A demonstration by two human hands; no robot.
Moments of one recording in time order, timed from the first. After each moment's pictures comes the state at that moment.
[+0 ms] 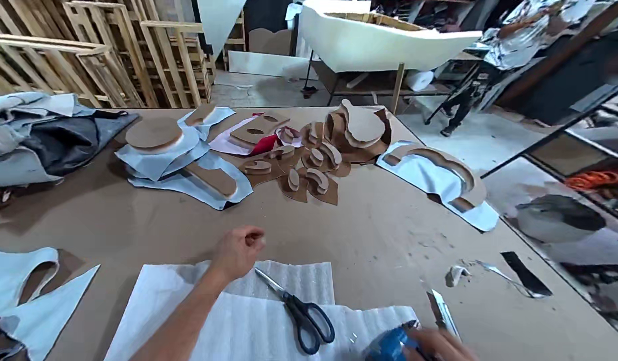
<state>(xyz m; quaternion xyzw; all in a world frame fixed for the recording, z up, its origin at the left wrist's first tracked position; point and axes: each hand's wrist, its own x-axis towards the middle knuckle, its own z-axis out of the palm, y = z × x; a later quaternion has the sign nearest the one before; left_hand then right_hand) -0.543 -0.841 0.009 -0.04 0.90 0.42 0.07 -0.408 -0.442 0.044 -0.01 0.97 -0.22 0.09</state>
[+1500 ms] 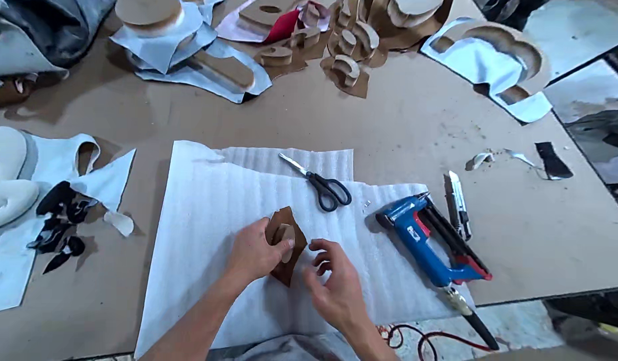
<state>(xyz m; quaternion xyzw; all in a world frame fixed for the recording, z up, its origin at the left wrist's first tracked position) -0.308 -0.807 -0.022 -0.15 0.88 0.37 0.26 -0.264 -0.605 -0.036 -0.07 0.88 -0.47 0.06</state>
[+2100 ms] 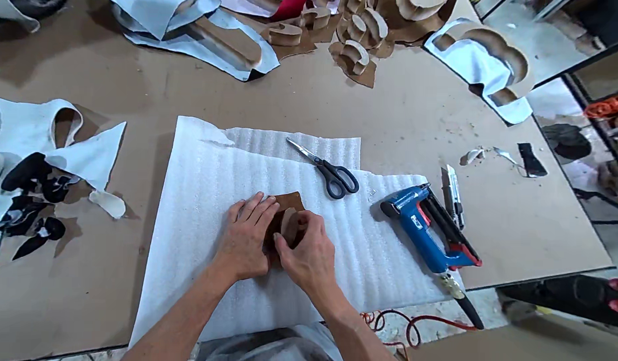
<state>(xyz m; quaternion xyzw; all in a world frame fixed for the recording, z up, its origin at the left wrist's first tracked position) -0.273 -0.848 -0.084 0.16 0.97 0.21 -0.04 -0.274 -0.680 -0.052 -0.04 0.95 -0.30 -0.04</state>
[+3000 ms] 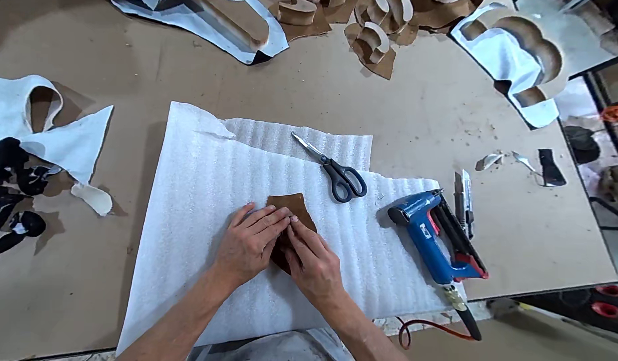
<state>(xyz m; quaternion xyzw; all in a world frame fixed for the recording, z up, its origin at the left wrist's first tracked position) -0.273 -0.840 -0.102 0.17 0.92 0.31 -0.14 -0.273 -0.647 -0.090 -0.26 0.92 -0.28 -0.11</state>
